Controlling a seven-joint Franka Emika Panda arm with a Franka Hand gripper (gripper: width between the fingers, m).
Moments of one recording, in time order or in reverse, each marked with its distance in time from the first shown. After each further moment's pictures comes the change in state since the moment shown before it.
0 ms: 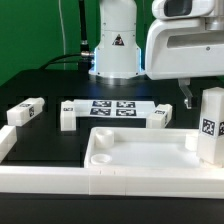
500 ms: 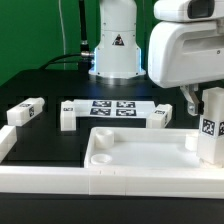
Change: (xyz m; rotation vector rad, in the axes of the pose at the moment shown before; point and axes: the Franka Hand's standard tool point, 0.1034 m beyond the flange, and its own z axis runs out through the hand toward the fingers) arm -0.001 0.000 0.005 -0.034 0.018 -0.354
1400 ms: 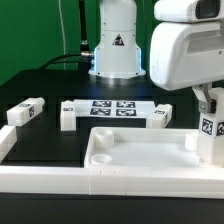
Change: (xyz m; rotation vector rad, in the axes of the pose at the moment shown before) arm 0.000 0.002 0.000 0.001 0.000 -0.048
